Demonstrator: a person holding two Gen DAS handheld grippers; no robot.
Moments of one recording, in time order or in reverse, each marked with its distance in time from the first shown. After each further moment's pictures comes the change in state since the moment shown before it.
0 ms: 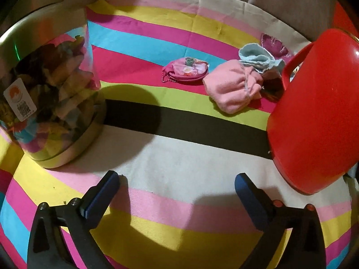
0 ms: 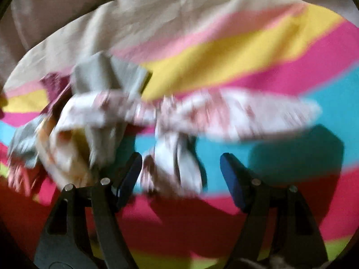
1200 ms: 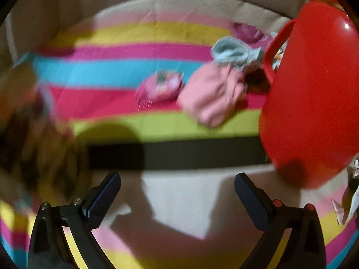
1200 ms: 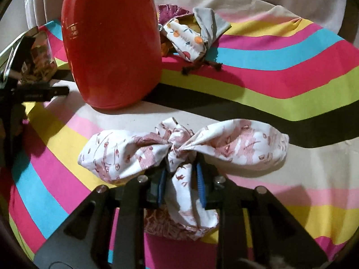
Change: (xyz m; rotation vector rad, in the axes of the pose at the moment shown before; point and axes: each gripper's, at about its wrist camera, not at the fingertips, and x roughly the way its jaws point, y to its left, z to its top) left arm 0.005 -0.025 0.032 0.285 -0.037 -0.022; right arm -0.170 0.039 -0.205 -0.301 0.042 0.140
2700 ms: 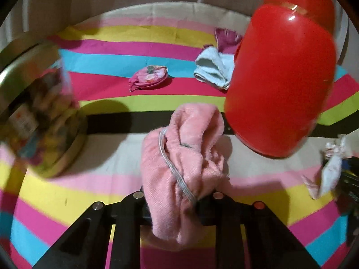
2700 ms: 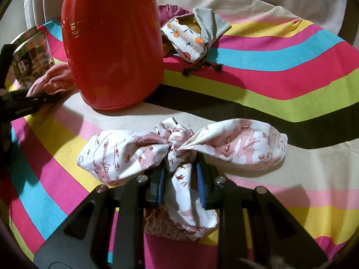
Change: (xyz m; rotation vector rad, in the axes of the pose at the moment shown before) left arm -0.061 -0.016 -0.068 -0.097 -0.022 -0.060; right arm 0.001 0.003 0.000 0.000 -0.003 -0.010
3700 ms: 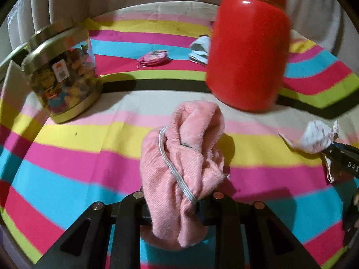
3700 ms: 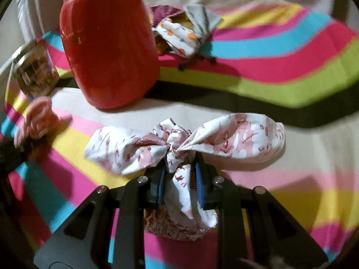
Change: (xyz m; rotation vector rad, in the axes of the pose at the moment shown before) left arm -0.051 -0.031 -0.059 -0.028 0.036 0.059; right arm -0.023 -0.012 -0.022 0.149 0.029 0.088
